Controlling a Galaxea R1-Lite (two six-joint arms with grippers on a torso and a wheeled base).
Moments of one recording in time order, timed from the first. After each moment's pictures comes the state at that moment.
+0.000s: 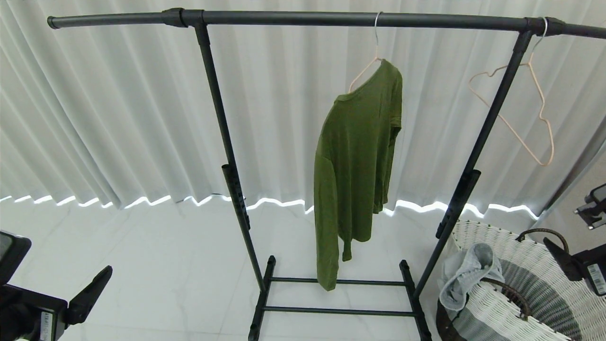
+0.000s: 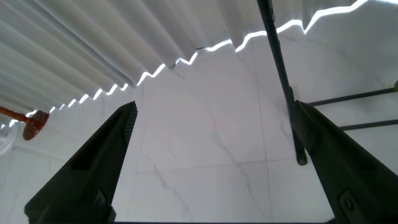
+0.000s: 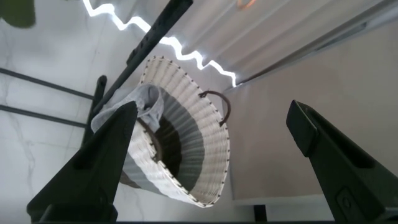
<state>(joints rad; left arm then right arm) -0.05 0.88 -0.26 -0.38 0.17 0.47 0.56 1.06 -0.51 -0.25 -0.72 -0.40</state>
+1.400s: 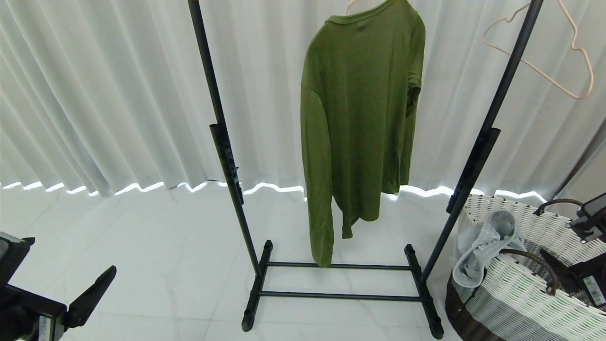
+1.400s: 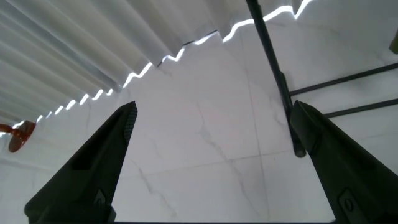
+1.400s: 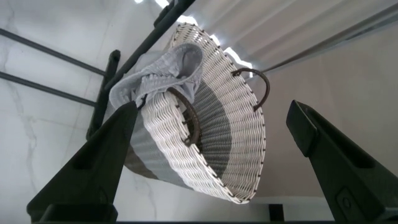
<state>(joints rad) -0.06 0.87 -0.27 -0.38 0.11 0.51 0.56 1.06 -0.46 -0.25 -0.70 -0.41</state>
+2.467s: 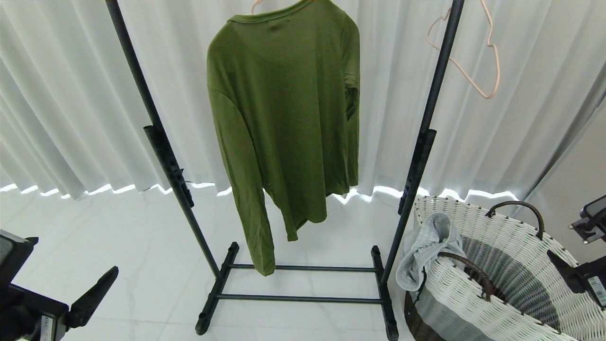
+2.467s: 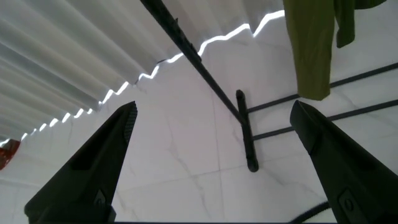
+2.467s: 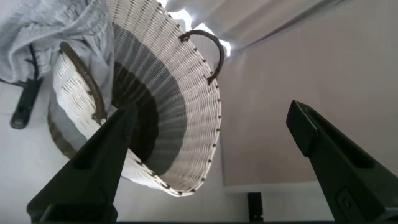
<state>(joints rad) -0.06 0.87 -0.27 -0.37 0.09 0.52 0.51 1.05 -0.46 -0.25 -0.69 -0.44</state>
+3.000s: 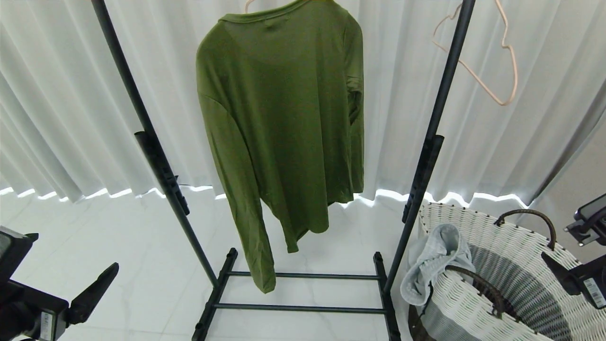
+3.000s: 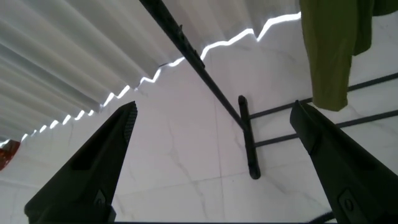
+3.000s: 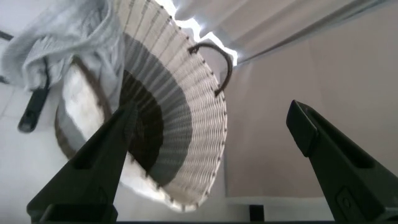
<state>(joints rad) -0.06 0.87 -0.28 -0.38 0.09 0.52 0.51 1.07 -0.45 -0.25 -0.66 -0.44</state>
